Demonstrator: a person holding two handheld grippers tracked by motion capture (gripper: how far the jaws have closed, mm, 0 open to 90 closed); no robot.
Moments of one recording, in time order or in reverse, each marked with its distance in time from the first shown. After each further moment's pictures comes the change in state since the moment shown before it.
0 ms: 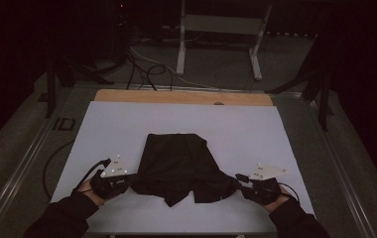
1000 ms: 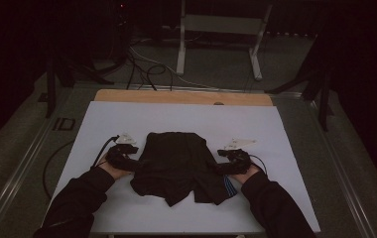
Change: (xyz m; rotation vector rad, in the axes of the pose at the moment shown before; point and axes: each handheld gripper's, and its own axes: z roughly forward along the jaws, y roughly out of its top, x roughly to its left) left arm 0.065 0.020 0.073 0.055 0.040 -0.234; right arm -0.039 0.032 0.106 0.005 0.060 0.080
